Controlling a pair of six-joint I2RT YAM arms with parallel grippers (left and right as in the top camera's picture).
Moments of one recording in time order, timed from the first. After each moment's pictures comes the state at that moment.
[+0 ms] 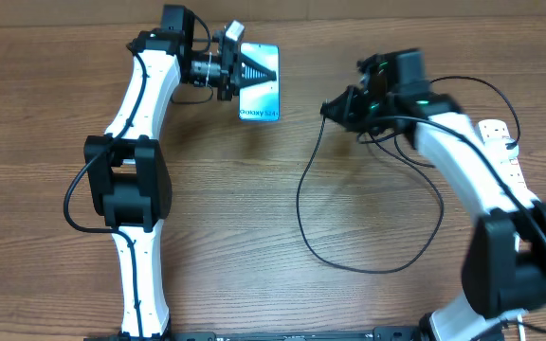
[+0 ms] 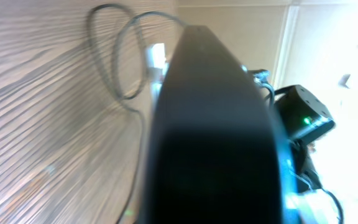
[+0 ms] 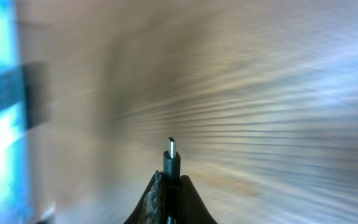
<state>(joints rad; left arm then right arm) -0.10 2.40 2.15 -0.97 1.39 -0.30 0.17 1.77 1.34 -0.47 -0.67 0.51</state>
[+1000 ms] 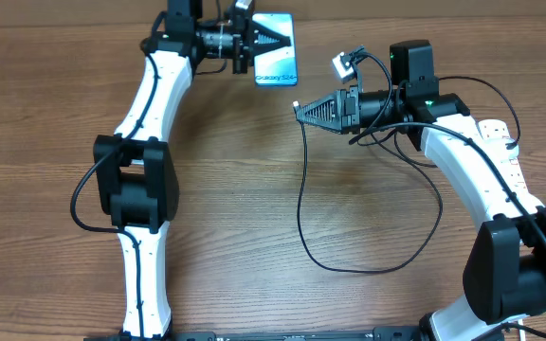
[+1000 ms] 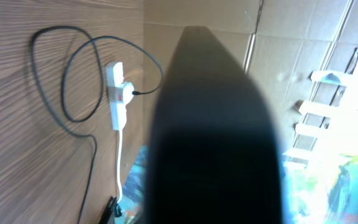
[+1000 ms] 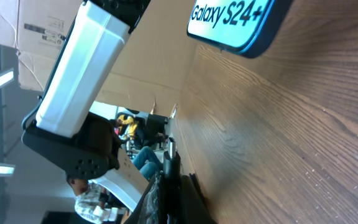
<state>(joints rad) -0.16 2.40 2.15 -0.33 1.40 -1.06 0.18 1.76 1.34 -0.37 -1.29 0.45</state>
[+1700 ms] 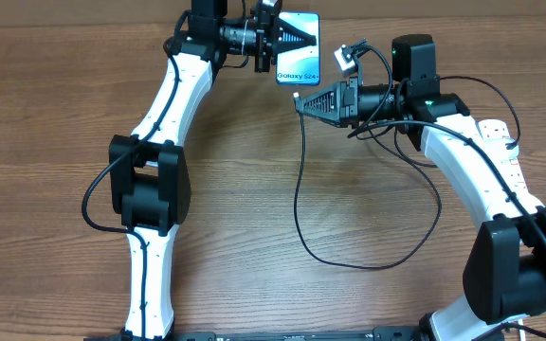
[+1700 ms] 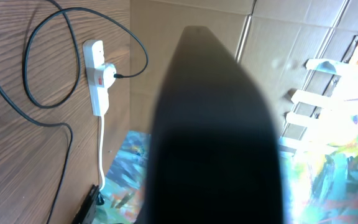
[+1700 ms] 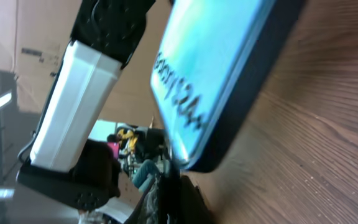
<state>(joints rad) -0.22 2.40 2.15 -0.19 1.42 -1.26 0.18 1.76 1.34 -0.27 -1.23 0.60</state>
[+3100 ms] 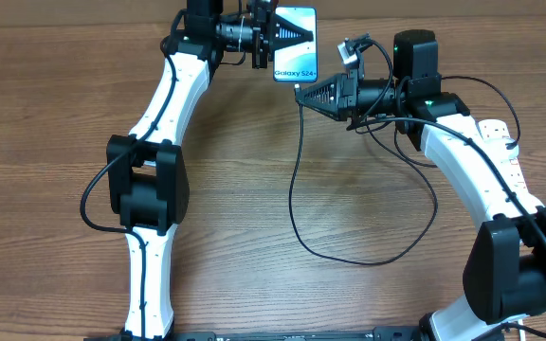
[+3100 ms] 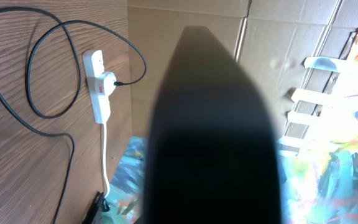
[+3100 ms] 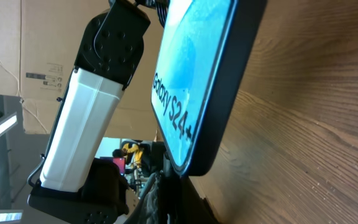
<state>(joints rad) -0.21 2.40 2.15 -0.13 1.42 -1.26 0.18 1.76 1.34 -0.18 -1.19 0.75</state>
